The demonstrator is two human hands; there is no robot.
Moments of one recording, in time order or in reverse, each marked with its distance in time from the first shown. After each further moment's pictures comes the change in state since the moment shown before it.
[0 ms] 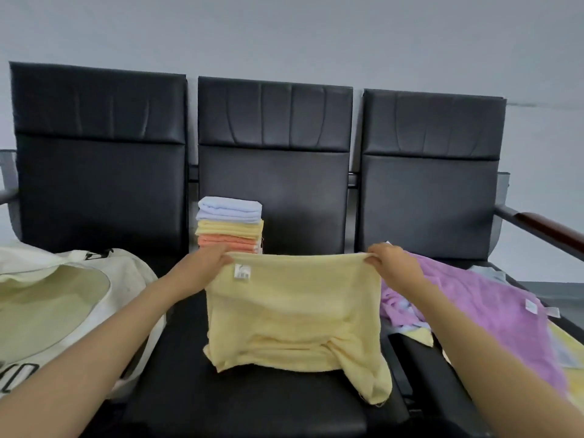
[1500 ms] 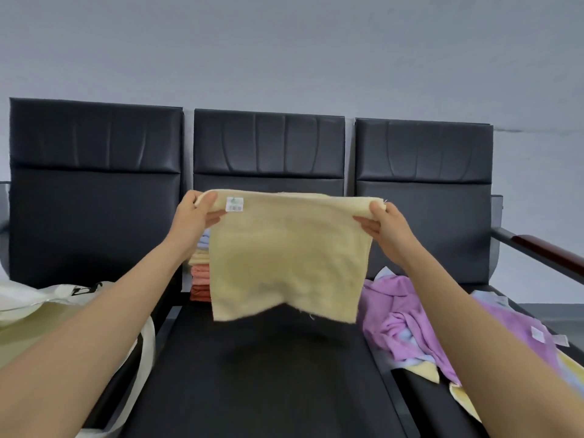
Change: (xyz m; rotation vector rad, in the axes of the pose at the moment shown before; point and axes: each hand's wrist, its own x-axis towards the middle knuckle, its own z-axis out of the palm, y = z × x) left_hand 0.082 0.024 -0.073 -0.944 0.503 -0.121; right_hand 0.076 -0.030 -0.075 1.406 0.161 0.205
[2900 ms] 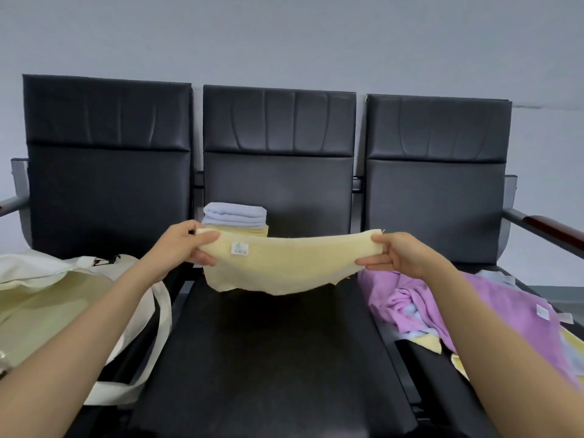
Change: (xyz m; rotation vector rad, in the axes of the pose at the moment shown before) left_hand -0.072 -0.022 -0.054 0.308 -0.240 -0.245; right_hand -0.058 0.029 -0.019 -0.097 -0.221 0.494
